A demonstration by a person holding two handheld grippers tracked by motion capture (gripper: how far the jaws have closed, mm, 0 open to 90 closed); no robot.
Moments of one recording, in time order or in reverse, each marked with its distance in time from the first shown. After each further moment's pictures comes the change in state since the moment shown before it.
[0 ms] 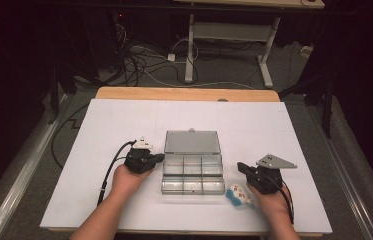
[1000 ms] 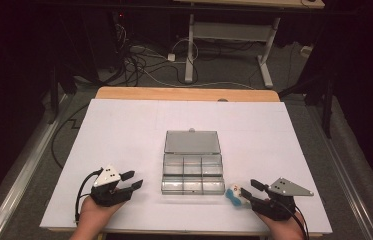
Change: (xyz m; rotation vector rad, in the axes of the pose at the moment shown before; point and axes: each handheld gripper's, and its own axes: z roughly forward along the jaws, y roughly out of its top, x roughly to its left) left arm -0.027 -0.074 -0.081 -0.110 0.082 0.052; right arm 0.019 -0.037 -0.046 -0.014 0.038 -0.011
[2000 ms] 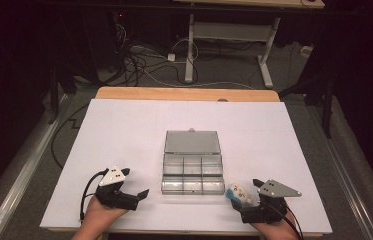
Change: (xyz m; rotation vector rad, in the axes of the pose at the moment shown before) left arm -0.005 0.001 0.011 0.023 -0.028 0.009; right arm 0.017 0.002 0.013 0.062 0.007 -0.062
